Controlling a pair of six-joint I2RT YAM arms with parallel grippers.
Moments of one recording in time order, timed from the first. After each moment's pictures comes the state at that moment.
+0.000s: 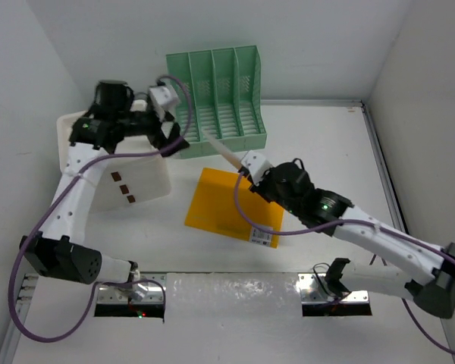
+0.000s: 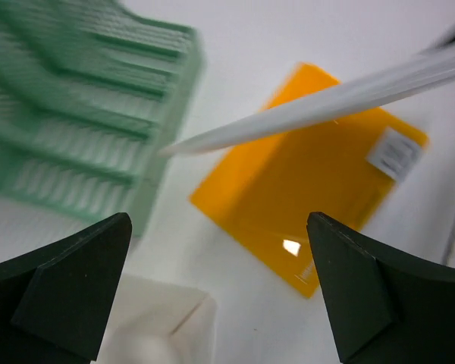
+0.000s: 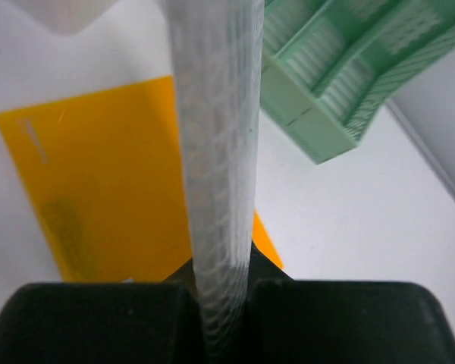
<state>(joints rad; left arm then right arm) -0.19 1.37 1.53 -0.86 0.78 0.60 0.90 1.11 0.89 -0.26 0.23 -0.32</state>
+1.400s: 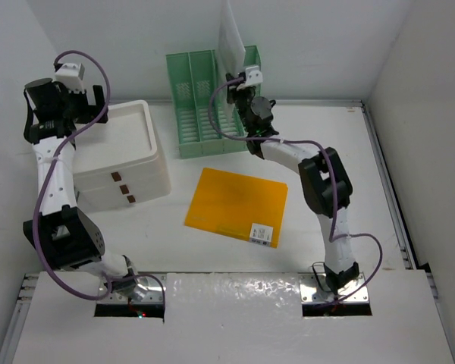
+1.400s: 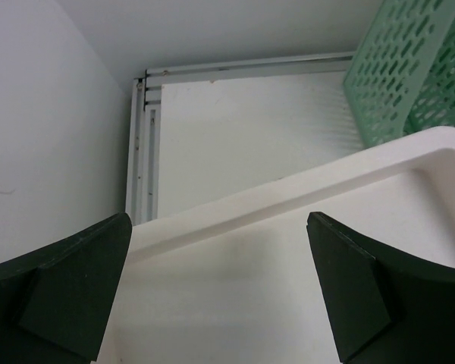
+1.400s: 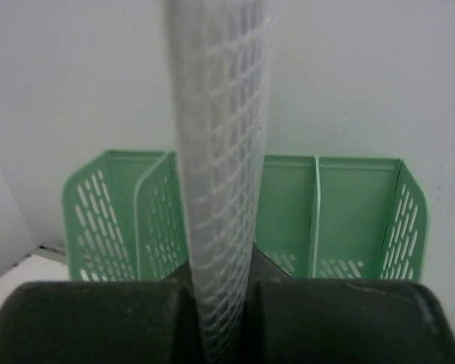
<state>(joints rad) 0.36 1.48 1.50 -0.42 0.32 0.22 0.52 2.16 1.59 0.95 0.18 -0.02</state>
